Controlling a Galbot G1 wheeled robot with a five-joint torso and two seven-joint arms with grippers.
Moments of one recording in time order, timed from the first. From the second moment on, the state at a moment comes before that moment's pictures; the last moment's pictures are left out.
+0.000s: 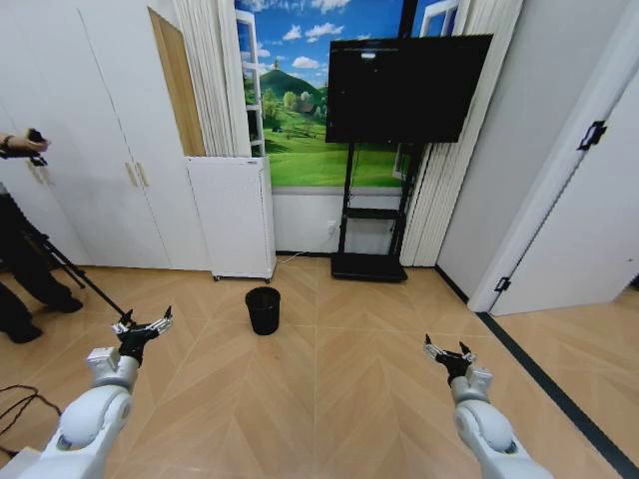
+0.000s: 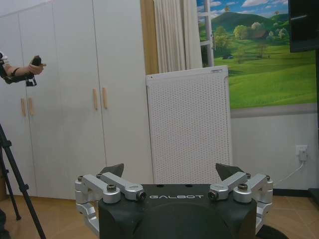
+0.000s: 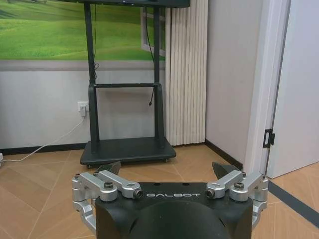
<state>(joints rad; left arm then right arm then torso) 1.30 -0.99 -0.78 -1.83 -0.53 0.10 -0.14 -1.28 1.08 0.61 1.67 0.53 -0.07 0.28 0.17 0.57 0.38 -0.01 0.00</state>
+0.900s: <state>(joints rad) 1.30 -0.99 -0.78 -1.83 -0.53 0.10 -0.14 -1.28 1.08 0.61 1.67 0.53 -0.07 0.28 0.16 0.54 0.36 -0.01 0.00</state>
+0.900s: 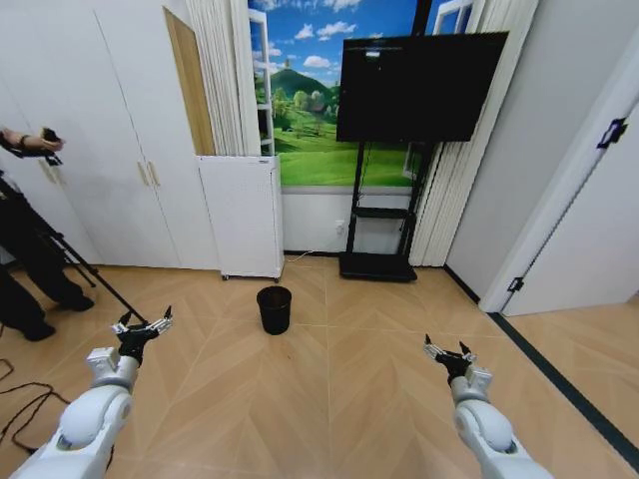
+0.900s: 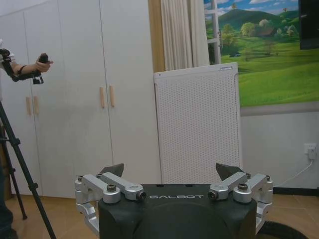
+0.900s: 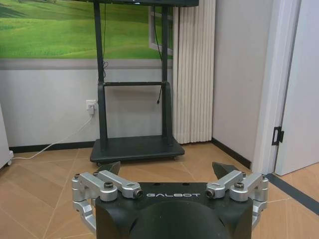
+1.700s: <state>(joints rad) 1.30 -0.99 -0.78 -1.83 -0.53 0.10 -0.14 -1.28 1.08 0.61 1.67 0.53 -0.07 0.28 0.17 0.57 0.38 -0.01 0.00</state>
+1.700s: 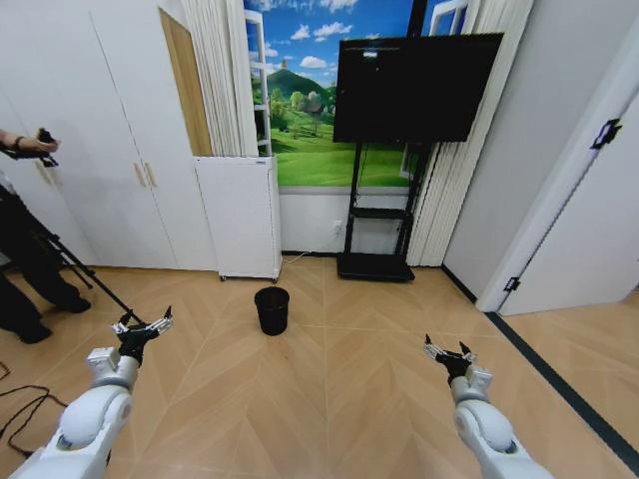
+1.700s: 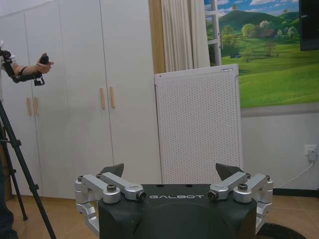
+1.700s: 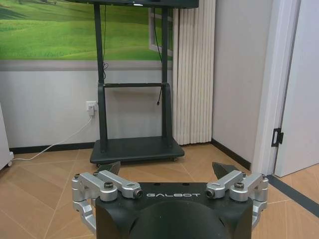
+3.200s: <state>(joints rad) 1.30 -0.99 -0.78 -1.83 -0.53 0.10 -0.14 -1.28 1.08 0.61 1.67 0.53 -0.07 0.28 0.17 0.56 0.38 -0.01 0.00</state>
